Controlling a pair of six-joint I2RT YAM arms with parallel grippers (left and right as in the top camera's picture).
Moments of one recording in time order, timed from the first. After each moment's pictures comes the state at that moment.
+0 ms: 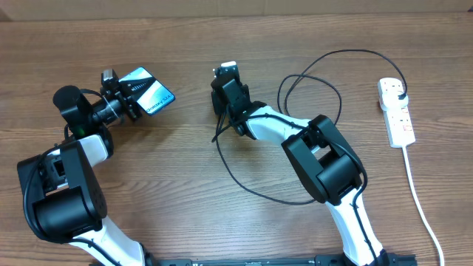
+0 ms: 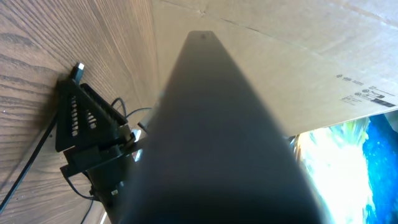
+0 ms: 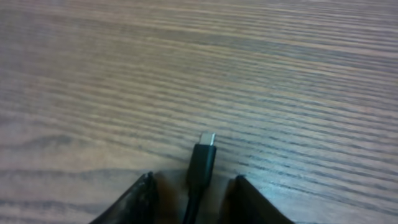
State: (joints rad) left arm 0.34 1.92 0.87 0.88 1.24 -1.72; right arm 0.65 2.33 1.52 0.07 0.26 0.32
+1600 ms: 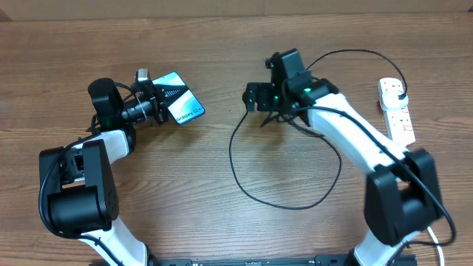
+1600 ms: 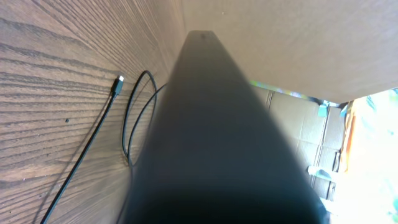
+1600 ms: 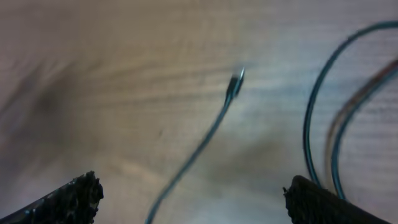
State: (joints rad) left arm 0.16 1.92 0.87 0.68 1.20 -1.44; right arm 0.44 1.87 1.38 -0.49 -0.11 0.44
